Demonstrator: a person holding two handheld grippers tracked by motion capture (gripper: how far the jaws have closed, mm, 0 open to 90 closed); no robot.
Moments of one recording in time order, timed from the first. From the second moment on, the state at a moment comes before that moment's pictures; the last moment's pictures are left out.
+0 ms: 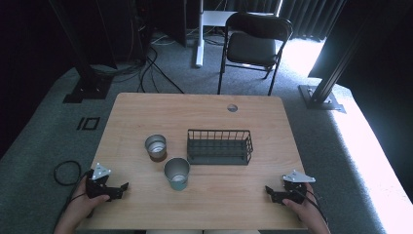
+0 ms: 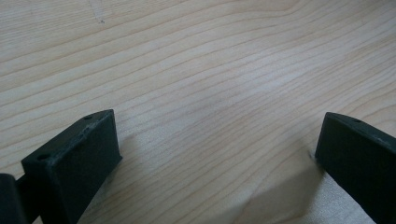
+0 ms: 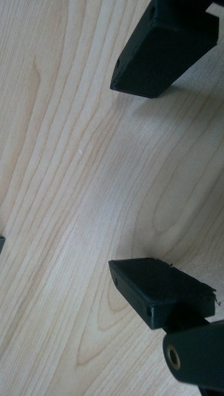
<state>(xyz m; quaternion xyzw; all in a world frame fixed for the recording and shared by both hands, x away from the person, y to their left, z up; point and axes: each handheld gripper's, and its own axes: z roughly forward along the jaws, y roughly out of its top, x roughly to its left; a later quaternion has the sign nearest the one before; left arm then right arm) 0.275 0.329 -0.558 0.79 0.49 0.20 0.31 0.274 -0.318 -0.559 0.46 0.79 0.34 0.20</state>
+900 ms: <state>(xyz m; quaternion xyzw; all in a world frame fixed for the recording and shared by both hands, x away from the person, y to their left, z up) 0.275 0.329 -0.558 0.79 0.49 0.20 0.31 0.274 -0.296 -0.555 0.44 0.80 0.36 0.19</state>
